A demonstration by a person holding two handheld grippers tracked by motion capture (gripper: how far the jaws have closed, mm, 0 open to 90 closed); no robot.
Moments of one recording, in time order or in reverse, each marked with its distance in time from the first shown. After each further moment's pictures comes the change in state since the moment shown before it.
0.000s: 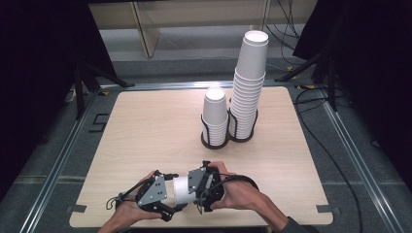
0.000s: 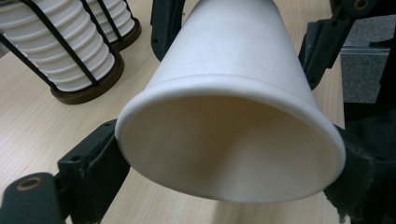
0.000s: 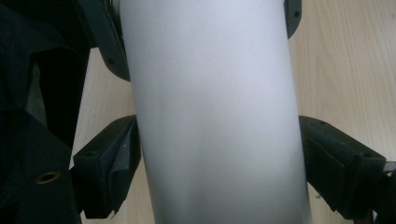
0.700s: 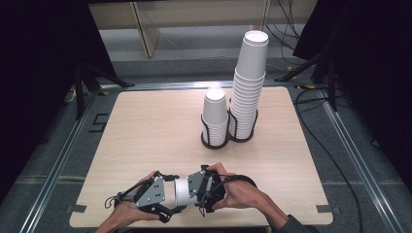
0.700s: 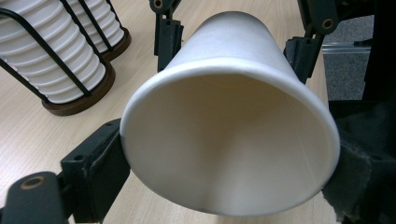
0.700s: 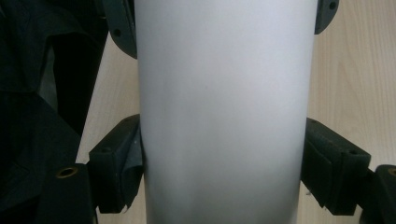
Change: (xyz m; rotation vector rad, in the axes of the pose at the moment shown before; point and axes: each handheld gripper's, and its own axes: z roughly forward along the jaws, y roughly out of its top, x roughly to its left) left arm 0.000 -0.001 -0.004 -0.030 -0.029 0.037; right arm 0.002 -0.003 0.005 0.000 0.044 -0.068
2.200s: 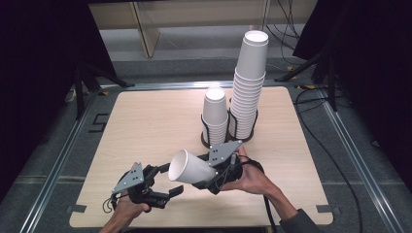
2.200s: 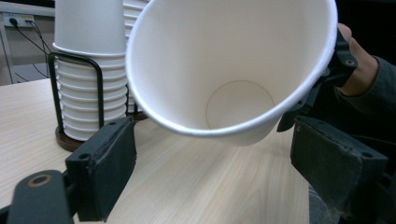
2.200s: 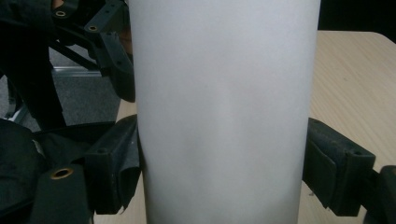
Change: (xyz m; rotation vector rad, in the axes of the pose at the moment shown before) left arm 0.017 -0.006 -0.012 -0.417 0.034 -0.408; right arm -0.031 -0.035 -0.037 -0.491 0.037 0.336
